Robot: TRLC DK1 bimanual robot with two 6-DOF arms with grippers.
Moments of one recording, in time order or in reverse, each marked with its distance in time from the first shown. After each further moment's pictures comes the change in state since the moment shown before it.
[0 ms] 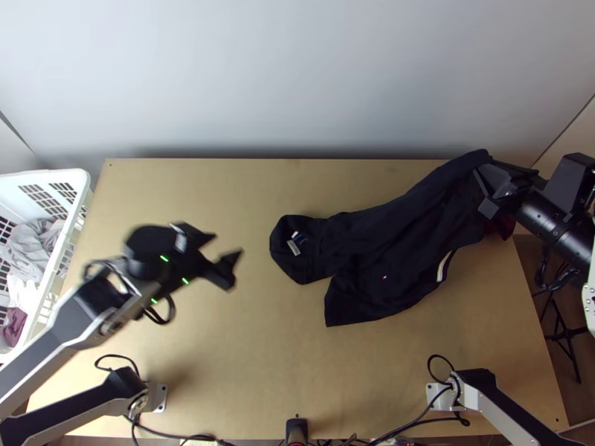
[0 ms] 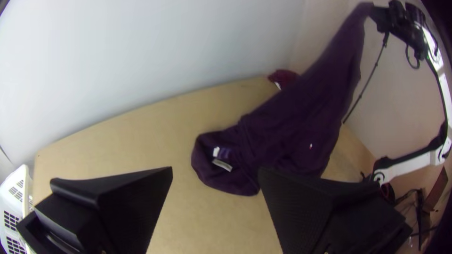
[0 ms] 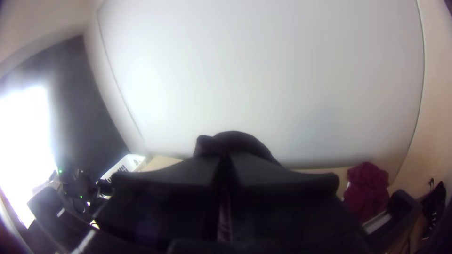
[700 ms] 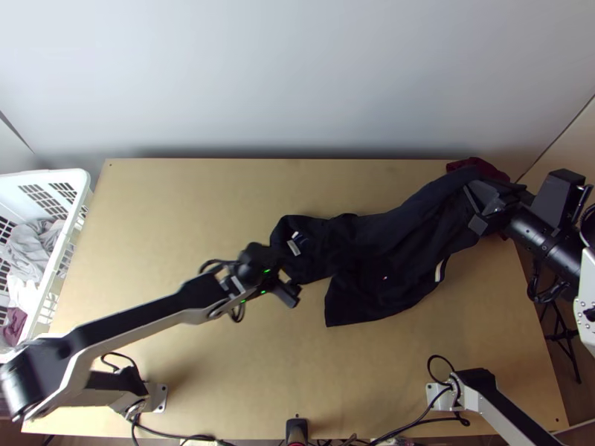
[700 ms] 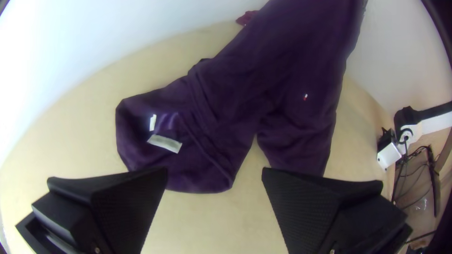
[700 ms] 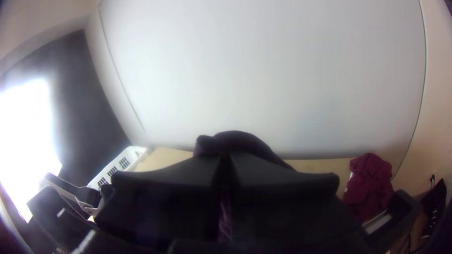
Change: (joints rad) left arm -0.192 0.515 -0.060 0.383 0.007 0.022; right arm 0.036 -0.060 -0.091 -0.004 0.019 -0.007
